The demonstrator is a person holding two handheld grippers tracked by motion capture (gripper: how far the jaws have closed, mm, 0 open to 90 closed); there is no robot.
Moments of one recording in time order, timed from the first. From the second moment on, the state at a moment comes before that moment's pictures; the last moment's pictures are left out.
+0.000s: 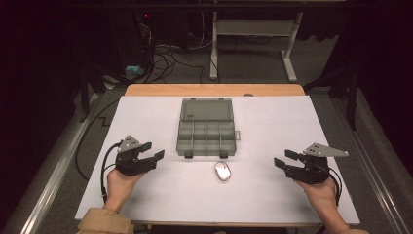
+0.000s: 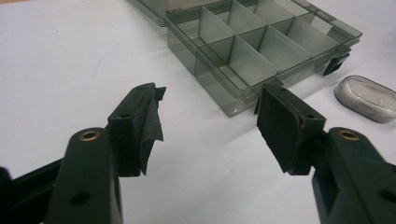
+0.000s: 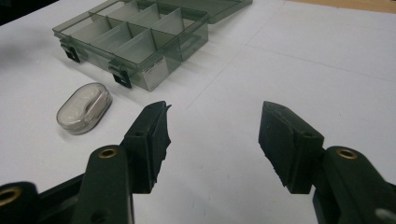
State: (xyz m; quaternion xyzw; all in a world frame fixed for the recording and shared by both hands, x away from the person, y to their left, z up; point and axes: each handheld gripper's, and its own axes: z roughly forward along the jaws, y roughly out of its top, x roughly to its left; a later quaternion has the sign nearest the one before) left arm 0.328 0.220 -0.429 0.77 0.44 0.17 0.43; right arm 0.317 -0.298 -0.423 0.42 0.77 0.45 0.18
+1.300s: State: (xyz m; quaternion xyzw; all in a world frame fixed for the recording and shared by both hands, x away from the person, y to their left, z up) left arm 0.270 0.261 -0.459 0.73 0.46 0.19 0.48; right arm 0.240 -0.348 -0.463 0.45 0.69 0.51 0.26
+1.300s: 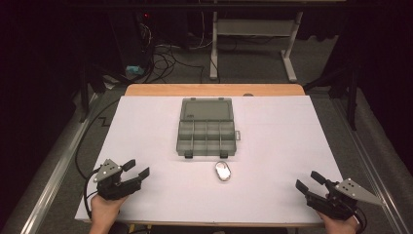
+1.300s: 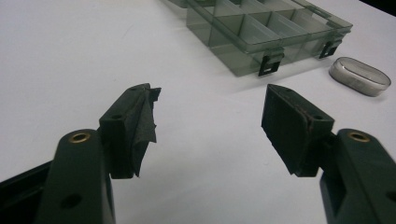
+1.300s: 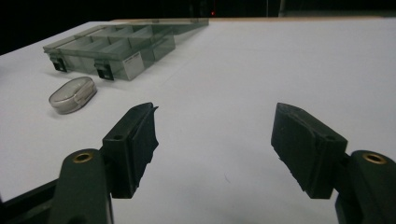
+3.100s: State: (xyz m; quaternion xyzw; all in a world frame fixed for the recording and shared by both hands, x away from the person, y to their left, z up) left arm 0.290 0.190 -0.450 0.76 0.41 0.14 0.48; right arm 0.242 -0.340 -0.465 0.44 0.70 0.51 0.24
